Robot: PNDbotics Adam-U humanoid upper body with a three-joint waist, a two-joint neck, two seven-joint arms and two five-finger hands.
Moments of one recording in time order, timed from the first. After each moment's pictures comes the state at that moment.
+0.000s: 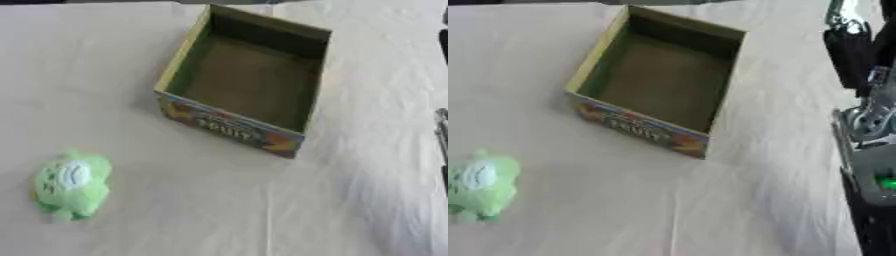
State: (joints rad) left arm -0.22 0.89 -0.14 -1.98 -0.77 0.01 0.07; right arm -0.37 -0.41 -0.15 -1.99 0.27 -0.11 -0.49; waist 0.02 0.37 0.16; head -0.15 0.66
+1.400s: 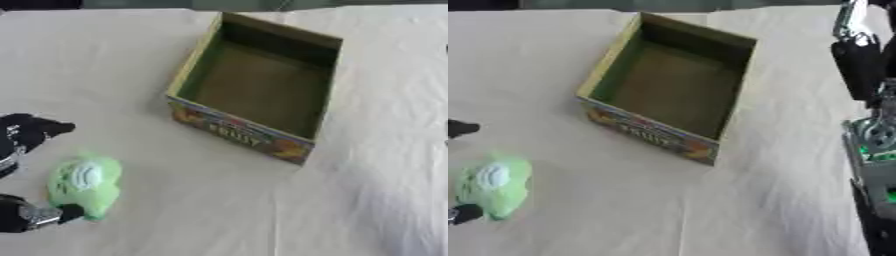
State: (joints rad) left arm -0.32 0.93 -0.31 -1.98 -0.67 0.08 -0.41; right arm -0.36 -0.41 -0.13 -1.99 0.27 -0.11 -0.47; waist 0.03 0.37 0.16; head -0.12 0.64
